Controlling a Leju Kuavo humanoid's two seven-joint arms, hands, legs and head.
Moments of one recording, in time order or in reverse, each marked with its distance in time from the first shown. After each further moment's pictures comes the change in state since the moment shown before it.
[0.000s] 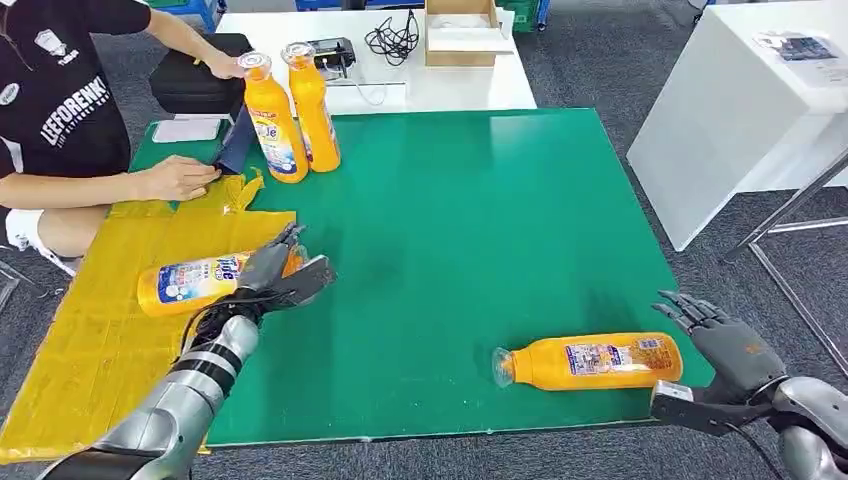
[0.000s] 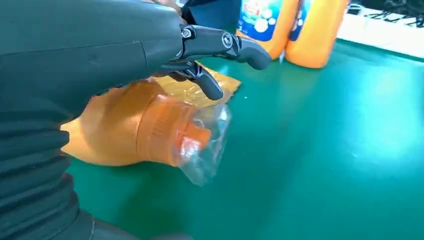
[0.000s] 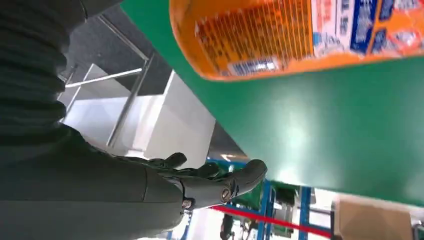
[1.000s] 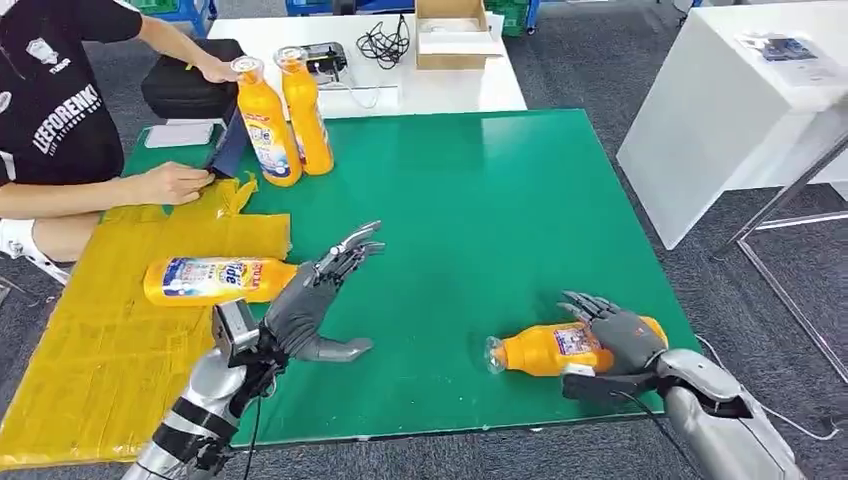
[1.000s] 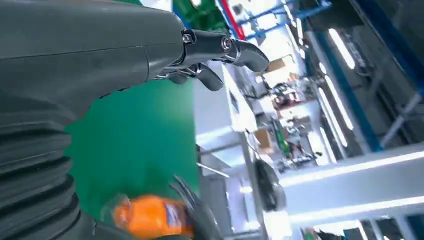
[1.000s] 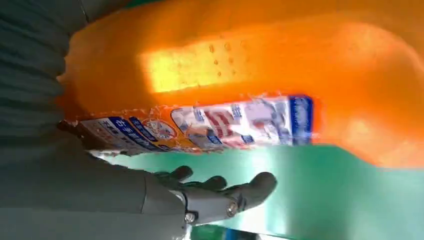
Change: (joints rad) left arm 0.315 0.033 -0.302 -0.797 0.973 -0.589 -0.282; right arm -0.307 0.267 0.336 0.495 0.052 -0.033 0.013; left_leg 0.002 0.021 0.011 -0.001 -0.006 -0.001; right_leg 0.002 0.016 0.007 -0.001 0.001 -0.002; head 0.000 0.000
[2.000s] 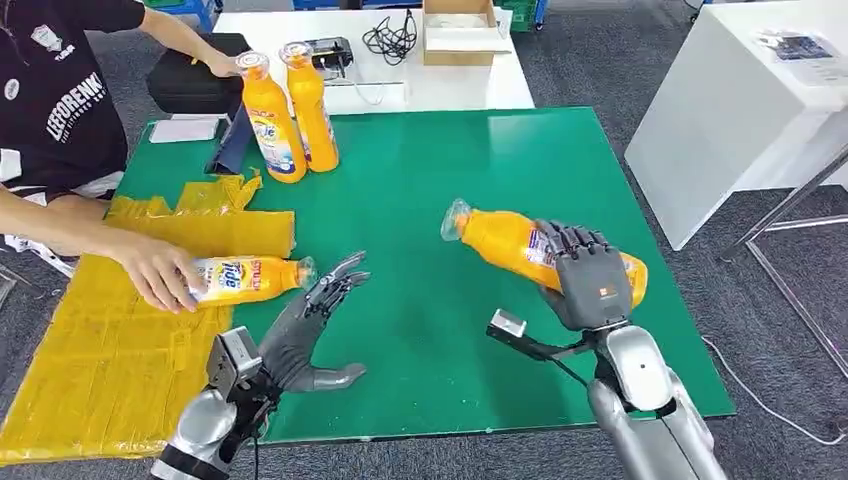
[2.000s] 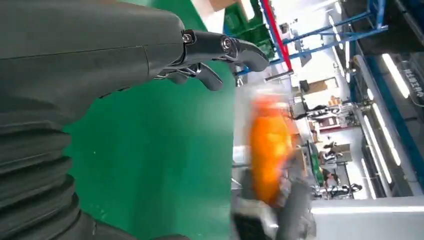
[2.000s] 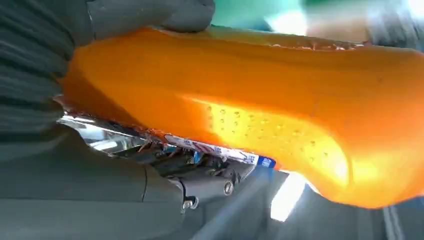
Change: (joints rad) left arm 0.172 -0.031 0.055 -0.094 -0.042 0.072 0.094; right arm 0.156 0.239 -0.131 -0.553 0.330 -0.553 0.348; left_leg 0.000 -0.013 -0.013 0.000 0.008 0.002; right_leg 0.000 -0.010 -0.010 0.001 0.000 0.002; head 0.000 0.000
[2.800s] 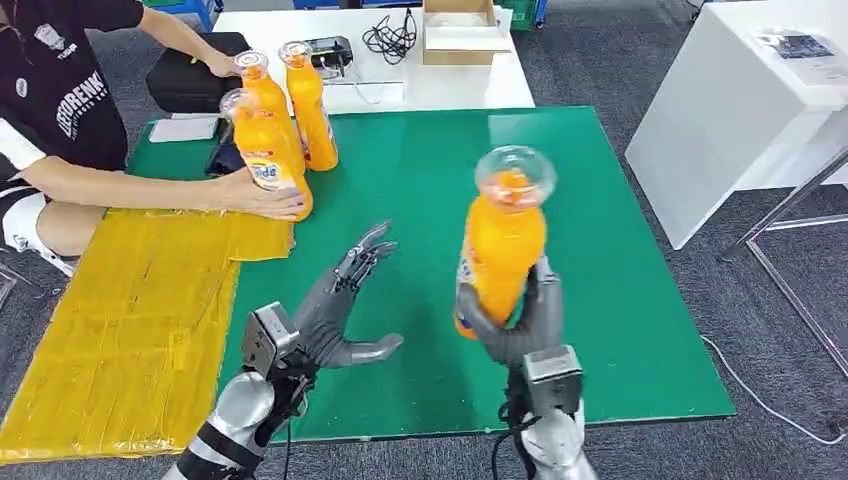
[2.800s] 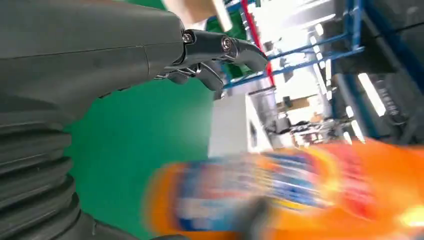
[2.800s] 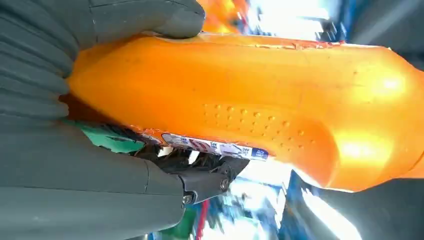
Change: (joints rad) left arm -0.119 -0.038 -0.155 0.039 0.036 0.210 0.011; right arm 0.148 0.324 0.050 -0.057 -1.067 0.214 -0.484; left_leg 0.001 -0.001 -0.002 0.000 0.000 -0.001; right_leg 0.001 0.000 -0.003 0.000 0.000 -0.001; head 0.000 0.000
